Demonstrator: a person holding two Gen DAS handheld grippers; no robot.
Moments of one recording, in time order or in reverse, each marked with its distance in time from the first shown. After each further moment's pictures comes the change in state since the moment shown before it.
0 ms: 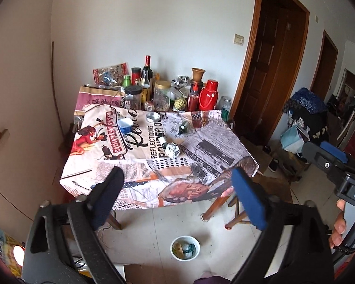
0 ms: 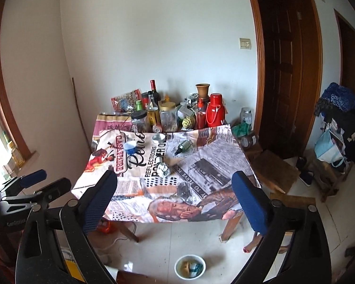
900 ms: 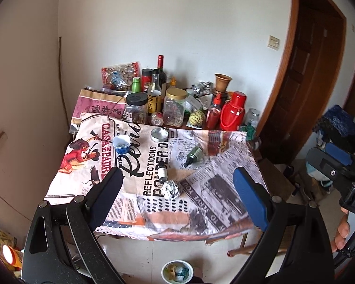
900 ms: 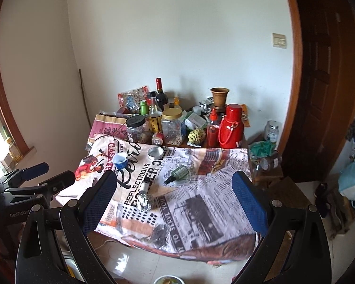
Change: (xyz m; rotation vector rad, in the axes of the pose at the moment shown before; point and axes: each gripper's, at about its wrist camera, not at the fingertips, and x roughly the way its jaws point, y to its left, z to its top) left arm 0.166 -0.048 0.105 -0.110 0.021 0.175; right arm 0.150 -0.086 0.105 -0.122 0.057 0.179
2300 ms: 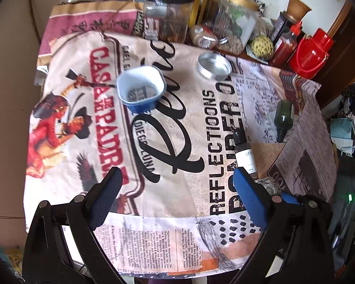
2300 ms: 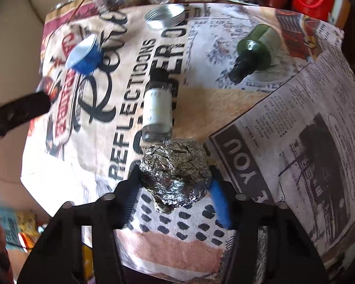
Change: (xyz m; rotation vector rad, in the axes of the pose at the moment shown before) left arm 0.298 0.146 -0.004 0.007 0.509 0.000; right arm 0.319 0.076 -0.115 0.163 0.695 0.036
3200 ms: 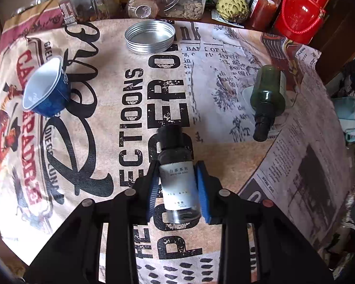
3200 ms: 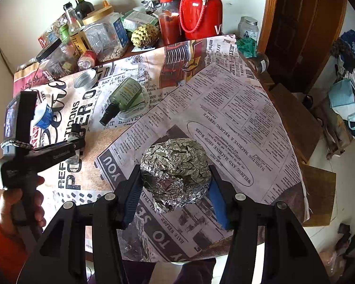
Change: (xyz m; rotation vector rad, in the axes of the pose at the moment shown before) left arm 0.087 -0.105 0.001 0.105 0.045 0.021; right arm -0.109 -0.115 -0.031 0.205 -0.225 -0.200
